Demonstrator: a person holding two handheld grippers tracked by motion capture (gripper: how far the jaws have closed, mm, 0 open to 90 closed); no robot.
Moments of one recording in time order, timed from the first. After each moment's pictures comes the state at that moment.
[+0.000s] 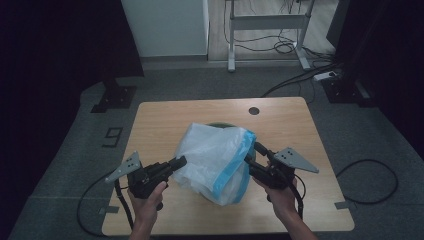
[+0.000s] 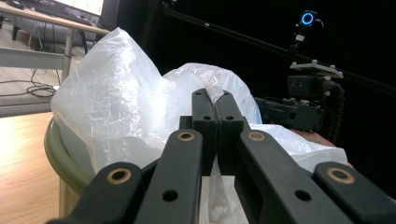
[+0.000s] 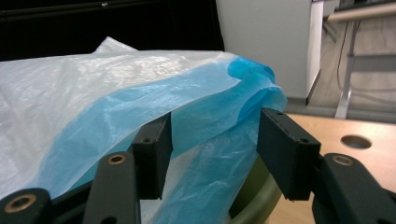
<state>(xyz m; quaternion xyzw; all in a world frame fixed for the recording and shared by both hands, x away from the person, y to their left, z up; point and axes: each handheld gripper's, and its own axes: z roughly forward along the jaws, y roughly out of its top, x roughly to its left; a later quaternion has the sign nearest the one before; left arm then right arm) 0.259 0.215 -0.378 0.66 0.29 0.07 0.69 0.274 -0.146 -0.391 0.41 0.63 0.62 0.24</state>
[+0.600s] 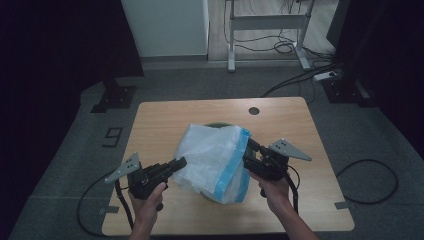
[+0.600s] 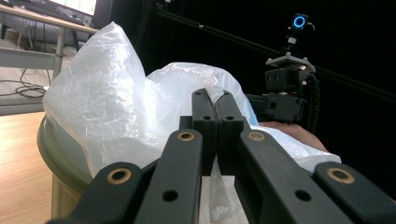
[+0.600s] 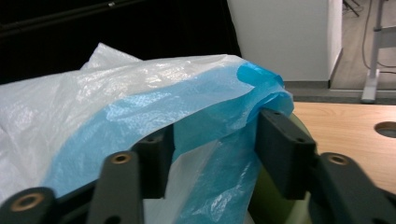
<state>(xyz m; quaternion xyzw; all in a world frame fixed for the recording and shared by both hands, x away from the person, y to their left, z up) 0.260 0.217 -0.383 0.65 0.28 0.06 0.70 0.295 -0.137 -0.389 0.43 0.63 0.62 0.19</state>
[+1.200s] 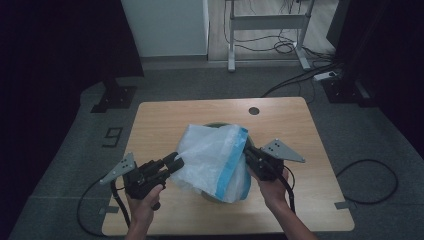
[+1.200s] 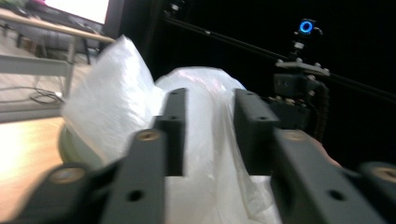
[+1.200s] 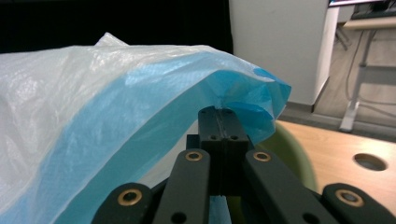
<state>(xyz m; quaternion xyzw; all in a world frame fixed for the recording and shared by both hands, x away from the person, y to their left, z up) 0.257 0.224 -0.375 0.64 0.29 0.08 0.70 0.294 -0.127 -0.386 0.38 0.65 0.61 0.25</state>
